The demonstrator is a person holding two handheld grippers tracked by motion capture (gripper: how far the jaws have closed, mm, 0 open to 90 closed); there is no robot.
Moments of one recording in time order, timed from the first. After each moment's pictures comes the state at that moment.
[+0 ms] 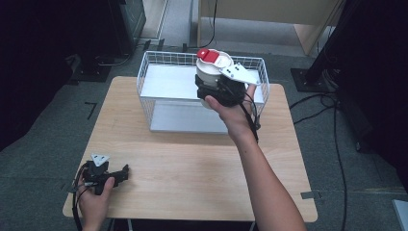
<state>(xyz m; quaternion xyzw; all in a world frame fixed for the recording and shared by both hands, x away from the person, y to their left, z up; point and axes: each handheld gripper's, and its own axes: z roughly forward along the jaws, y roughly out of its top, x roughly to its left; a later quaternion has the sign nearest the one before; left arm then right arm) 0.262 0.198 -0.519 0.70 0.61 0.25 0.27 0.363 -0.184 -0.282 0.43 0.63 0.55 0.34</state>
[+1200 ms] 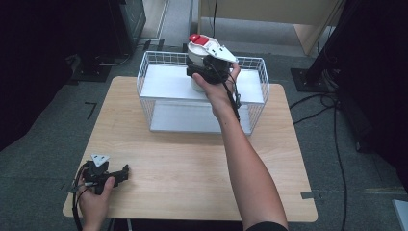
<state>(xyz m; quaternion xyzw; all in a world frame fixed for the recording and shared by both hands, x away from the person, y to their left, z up) 0.262 0.198 -0.519 0.70 0.61 0.25 0.27 0.449 -0.158 -0.300 0.47 0.61 0.54 0.33</state>
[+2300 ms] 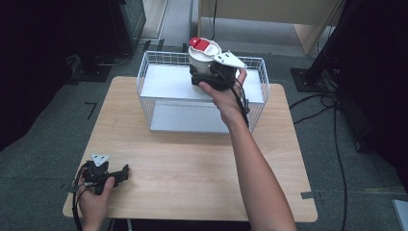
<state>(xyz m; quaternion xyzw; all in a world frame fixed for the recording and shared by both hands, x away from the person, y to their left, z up) 0.262 0.198 -0.519 0.70 0.61 0.25 0.27 0.427 -0.176 -0.301 0.43 0.64 0.55 0.32</state>
